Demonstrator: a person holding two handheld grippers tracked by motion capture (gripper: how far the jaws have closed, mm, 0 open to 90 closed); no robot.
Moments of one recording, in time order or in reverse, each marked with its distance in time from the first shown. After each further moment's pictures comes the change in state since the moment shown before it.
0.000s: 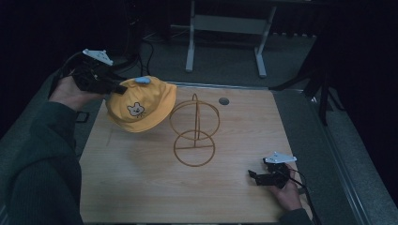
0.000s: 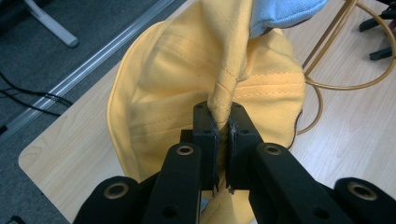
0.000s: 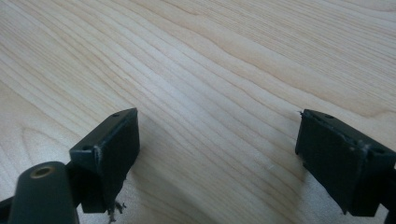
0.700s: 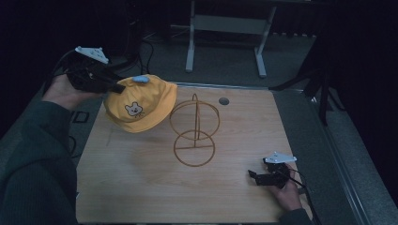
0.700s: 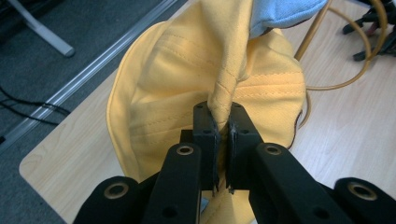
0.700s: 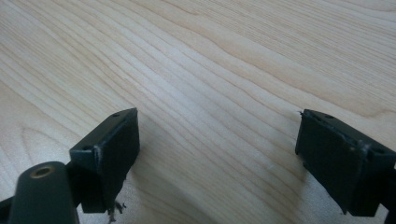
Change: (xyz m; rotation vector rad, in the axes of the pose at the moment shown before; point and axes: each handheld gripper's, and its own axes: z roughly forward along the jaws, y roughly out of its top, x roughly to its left) left arm -0.007 0.003 -0.016 -0.027 -0.024 0.027; right arm 0.000 0.000 0.000 0.001 0.000 -0.003
